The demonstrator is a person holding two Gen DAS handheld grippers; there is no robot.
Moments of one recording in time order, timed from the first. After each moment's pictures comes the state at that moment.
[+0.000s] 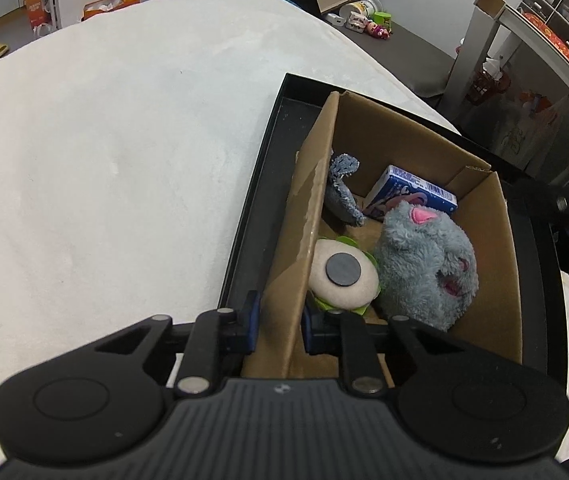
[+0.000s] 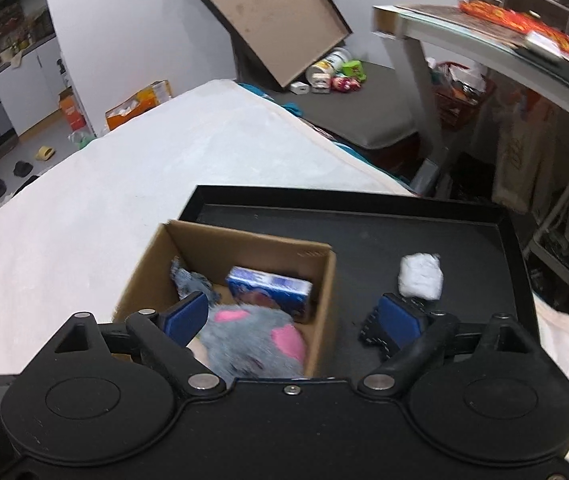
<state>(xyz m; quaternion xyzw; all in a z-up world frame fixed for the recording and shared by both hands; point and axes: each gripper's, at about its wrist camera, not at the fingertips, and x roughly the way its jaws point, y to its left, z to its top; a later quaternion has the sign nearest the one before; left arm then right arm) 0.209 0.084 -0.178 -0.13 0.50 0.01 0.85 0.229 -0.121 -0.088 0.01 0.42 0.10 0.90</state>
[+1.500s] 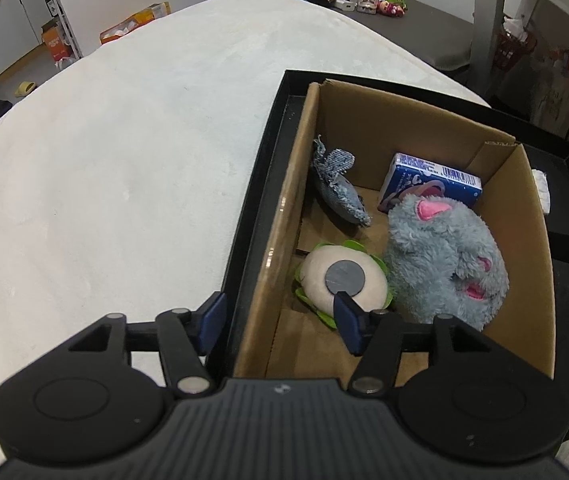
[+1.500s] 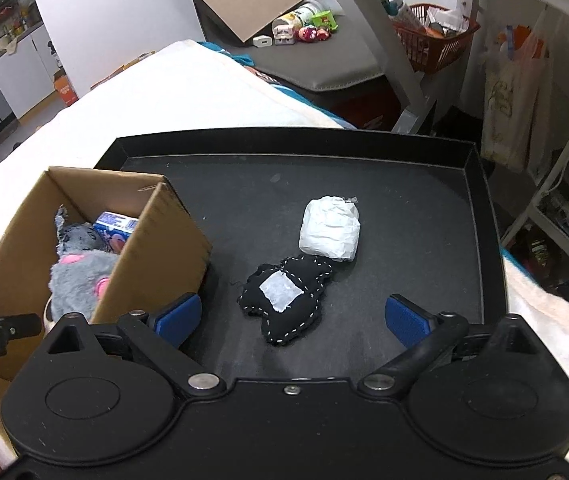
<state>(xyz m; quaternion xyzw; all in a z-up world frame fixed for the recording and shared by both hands) 0.225 0.041 -0.178 -0.03 0.52 0.07 0.85 0.262 -0.214 -0.161 0.02 0.46 0.13 0.88</state>
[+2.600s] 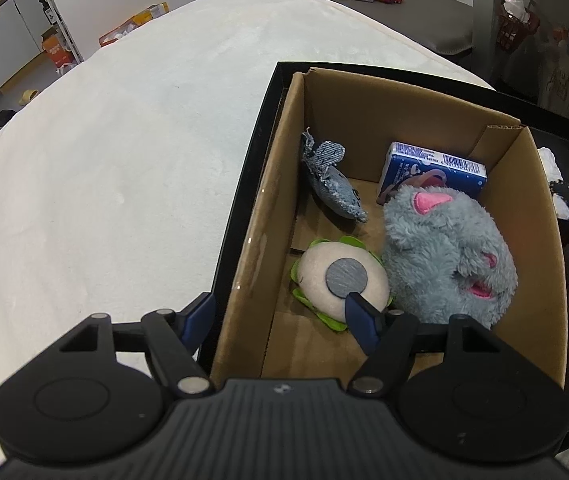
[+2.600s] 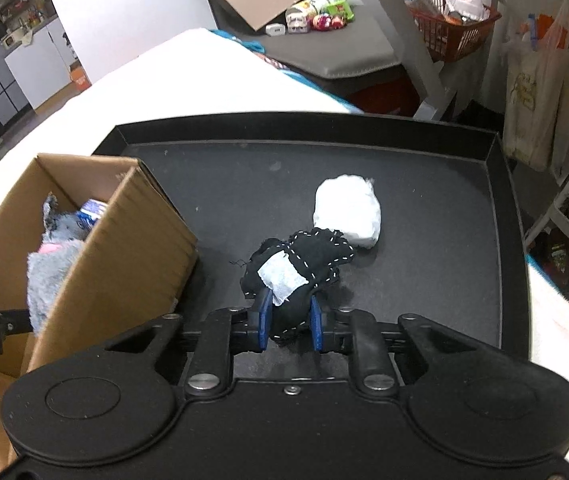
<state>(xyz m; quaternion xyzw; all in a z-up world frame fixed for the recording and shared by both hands) 0.232 0.028 -0.186 0.00 0.53 0.08 0.85 0.271 -0.224 -0.178 0.02 0.46 0.16 0.87</state>
